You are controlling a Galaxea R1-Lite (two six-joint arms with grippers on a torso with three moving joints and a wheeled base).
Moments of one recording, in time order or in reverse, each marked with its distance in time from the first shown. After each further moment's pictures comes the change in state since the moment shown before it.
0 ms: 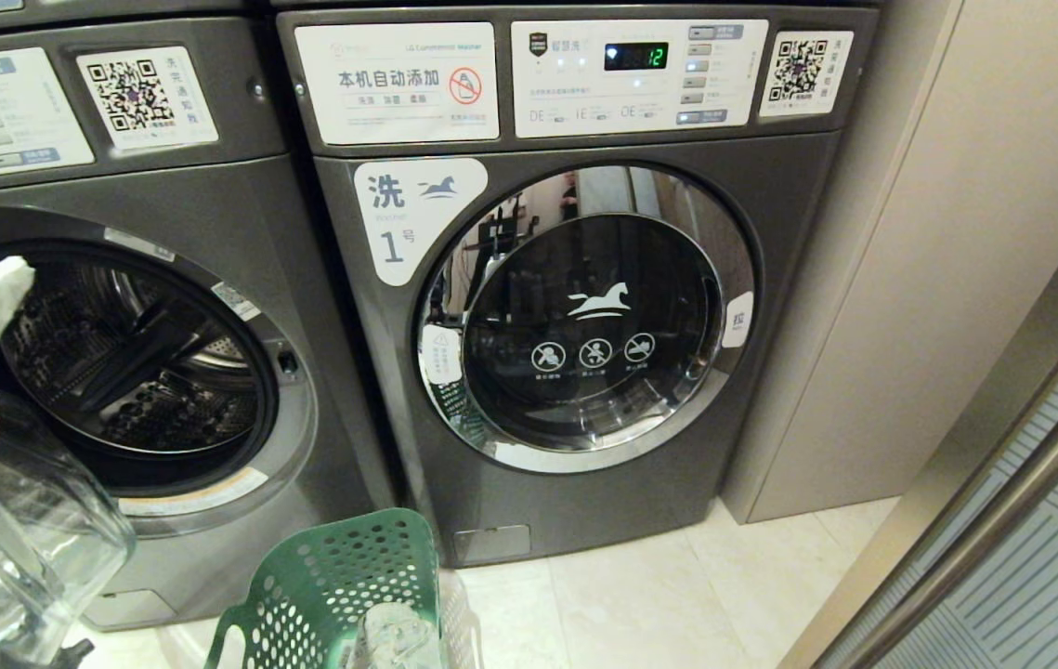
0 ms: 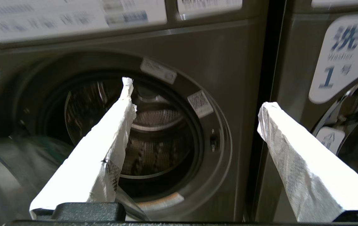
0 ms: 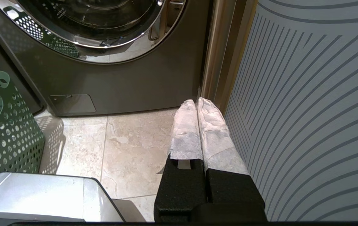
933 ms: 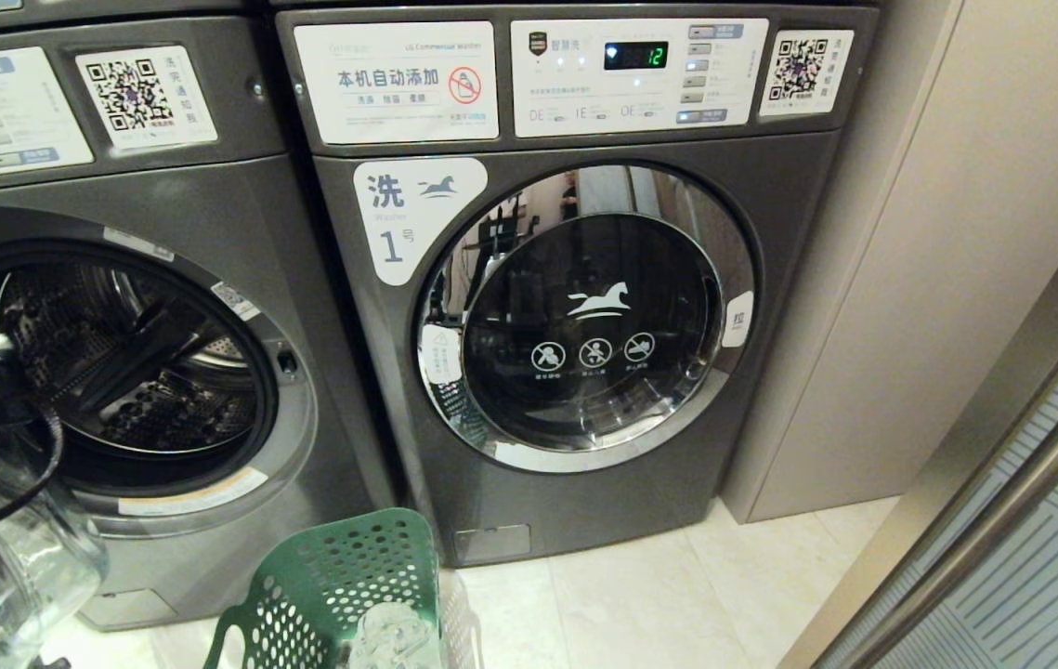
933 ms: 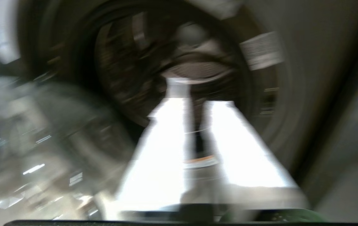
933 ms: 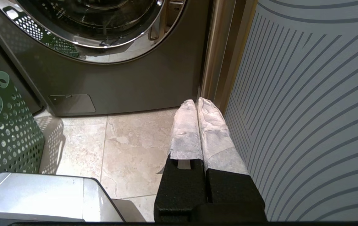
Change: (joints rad) left arm 0.123 0.224 0.039 -0.085 0.139 0.010; right arm 0.000 0.000 0.000 0.000 0.000 0.000
